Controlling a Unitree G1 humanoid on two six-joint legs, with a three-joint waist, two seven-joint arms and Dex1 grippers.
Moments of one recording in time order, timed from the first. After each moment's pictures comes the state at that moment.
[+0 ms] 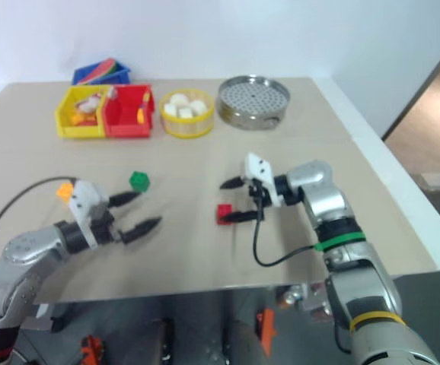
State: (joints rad) left arm -0.17 0.54 0.14 -0.41 -0.50 0.51 -0.56; right arm -0.85 -0.53 0.18 0.42 0.17 0.13 1.41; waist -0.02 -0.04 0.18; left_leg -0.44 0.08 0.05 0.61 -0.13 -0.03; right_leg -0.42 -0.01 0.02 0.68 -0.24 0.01
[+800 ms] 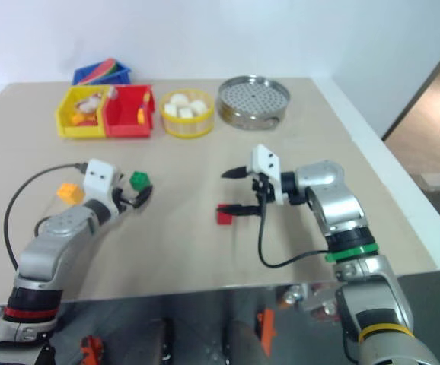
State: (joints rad) left arm -0.37 0.41 0.04 -0.15 -0.26 0.60 -0.27; right arm -0.77 -0.56 0.16 0.29 0.25 0.21 1.32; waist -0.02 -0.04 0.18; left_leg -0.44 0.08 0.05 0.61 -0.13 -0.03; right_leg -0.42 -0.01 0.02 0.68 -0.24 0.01
